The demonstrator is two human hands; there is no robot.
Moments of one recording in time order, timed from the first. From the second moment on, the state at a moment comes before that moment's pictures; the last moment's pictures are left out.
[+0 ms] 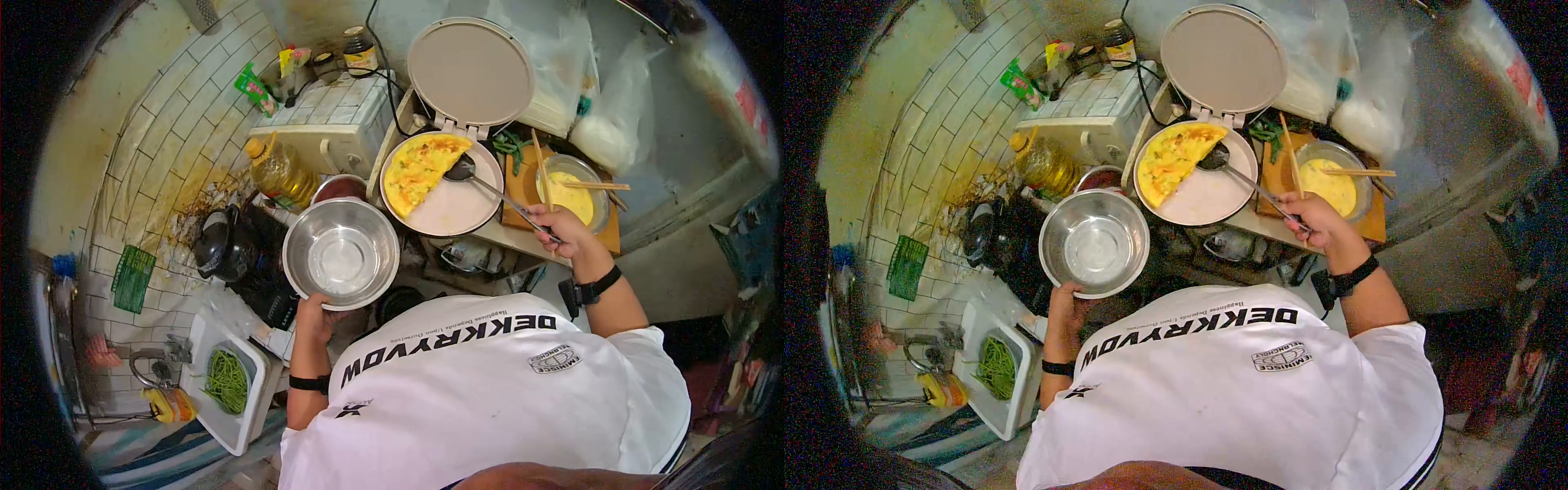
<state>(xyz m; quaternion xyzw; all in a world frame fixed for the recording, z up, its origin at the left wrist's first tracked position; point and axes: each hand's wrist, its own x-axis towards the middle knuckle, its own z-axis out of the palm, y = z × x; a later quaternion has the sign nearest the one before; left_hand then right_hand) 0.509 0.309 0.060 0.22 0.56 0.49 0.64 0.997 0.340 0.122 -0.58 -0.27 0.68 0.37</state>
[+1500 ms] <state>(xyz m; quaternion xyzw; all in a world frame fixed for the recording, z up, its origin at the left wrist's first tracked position) 0.539 0.321 0.037 0.20 0.59 0.36 0.69 0.950 0.337 0.130 -0.50 -0.50 0.68 0.18</state>
